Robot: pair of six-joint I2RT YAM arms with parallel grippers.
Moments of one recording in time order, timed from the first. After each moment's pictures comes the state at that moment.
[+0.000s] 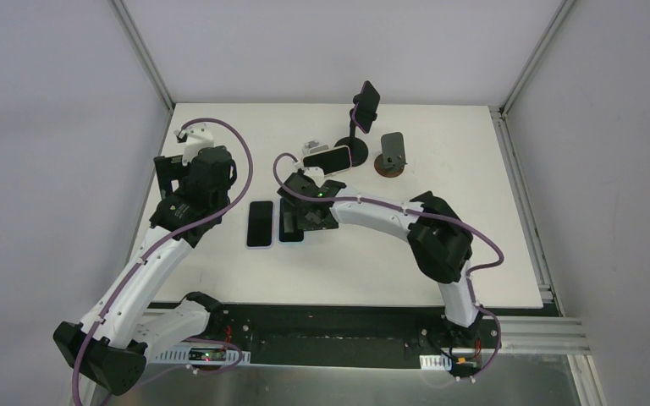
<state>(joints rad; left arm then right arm) -0.43 0.96 1.03 -0.61 -1.00 -0.13 1.03 2.05 1.60 -0.68 0.30 0.81</state>
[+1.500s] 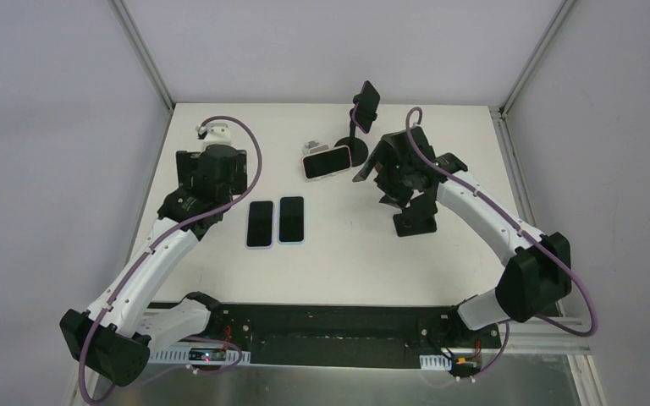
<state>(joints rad) -0.42 1.02 1.04 -0.61 -0.76 -0.12 0.52 1.49 1.29 -0.70 -0.06 1.01</state>
